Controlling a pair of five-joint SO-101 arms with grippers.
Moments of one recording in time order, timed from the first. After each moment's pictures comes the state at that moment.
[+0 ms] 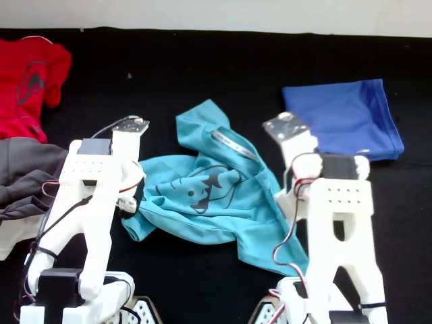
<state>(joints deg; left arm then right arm) -5.8 -17.3 37.8 77.1 -8.8 -4.9 -31.9 34.1 88.4 29.6</state>
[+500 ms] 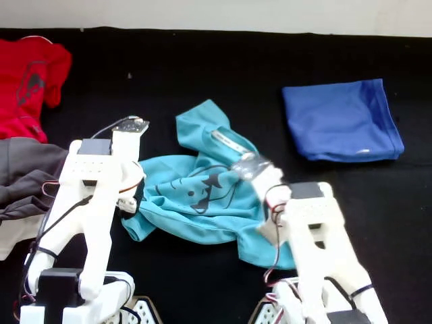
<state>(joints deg) -5.8 -17.3 37.8 77.1 -8.8 -9.3 -30.9 57.5 65.1 37.0</state>
